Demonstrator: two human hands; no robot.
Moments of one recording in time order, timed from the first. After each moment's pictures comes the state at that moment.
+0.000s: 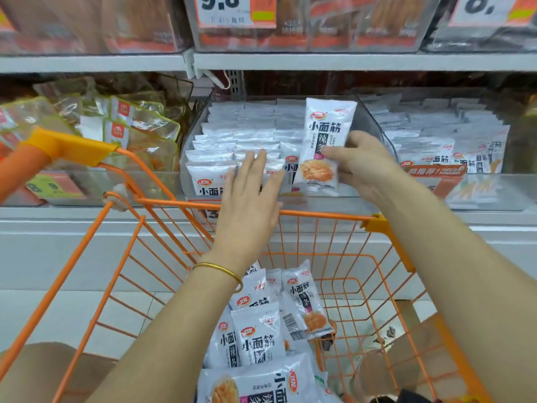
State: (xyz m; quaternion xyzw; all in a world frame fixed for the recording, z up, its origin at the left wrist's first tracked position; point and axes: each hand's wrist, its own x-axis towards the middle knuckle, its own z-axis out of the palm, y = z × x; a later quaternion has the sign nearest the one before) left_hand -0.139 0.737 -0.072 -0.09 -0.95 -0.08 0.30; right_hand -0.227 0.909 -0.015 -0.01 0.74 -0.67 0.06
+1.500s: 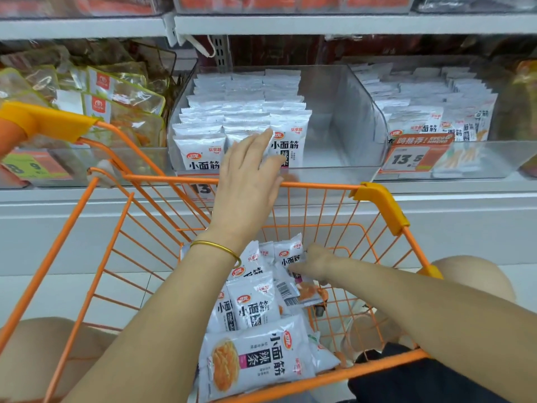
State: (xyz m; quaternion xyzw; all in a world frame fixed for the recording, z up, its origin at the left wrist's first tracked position) left_hand -0.129 0.744 -0.068 -0.14 -0.93 -0.11 0.32; right_hand -0.130 0.893 -0.153 0.01 0.89 -0.26 0.38
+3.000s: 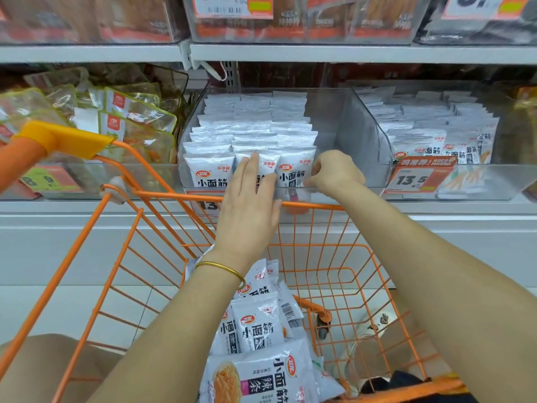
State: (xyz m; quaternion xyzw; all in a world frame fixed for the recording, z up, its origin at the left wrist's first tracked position) left_hand -0.126 0.743 -0.077 -0.07 -0.95 -0.13 0.28; right_hand -0.225 0.884 -0.043 0.02 0.97 -0.24 0.02
